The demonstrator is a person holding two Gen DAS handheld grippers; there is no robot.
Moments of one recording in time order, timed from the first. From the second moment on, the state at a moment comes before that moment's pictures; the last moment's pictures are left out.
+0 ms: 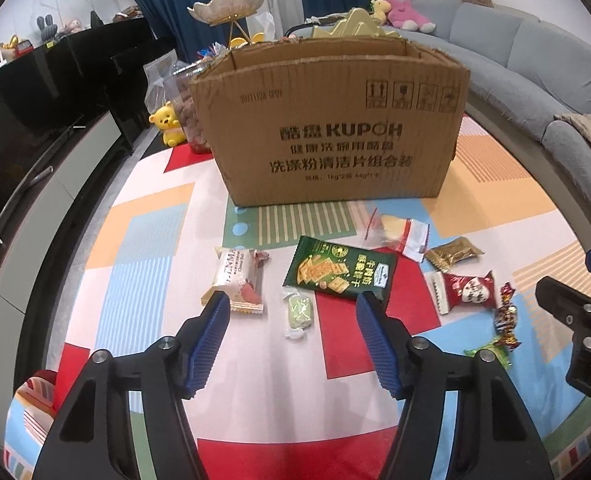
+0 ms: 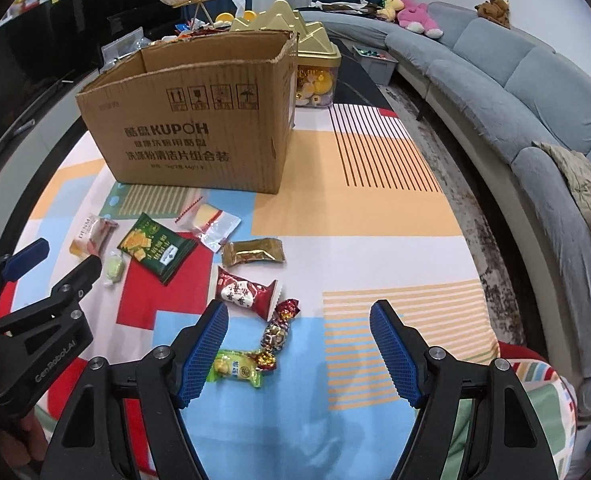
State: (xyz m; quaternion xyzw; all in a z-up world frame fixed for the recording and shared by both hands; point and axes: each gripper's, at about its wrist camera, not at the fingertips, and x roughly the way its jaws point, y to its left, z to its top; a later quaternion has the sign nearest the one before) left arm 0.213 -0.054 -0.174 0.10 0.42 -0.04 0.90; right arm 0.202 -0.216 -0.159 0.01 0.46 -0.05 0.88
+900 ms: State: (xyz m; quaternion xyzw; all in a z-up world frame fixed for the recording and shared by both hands) left arm 0.240 -0.050 -0.229 0.10 0.46 -0.04 0.88; right arm 0.216 -0.205 -0.212 0.01 0.51 -0.04 0.86
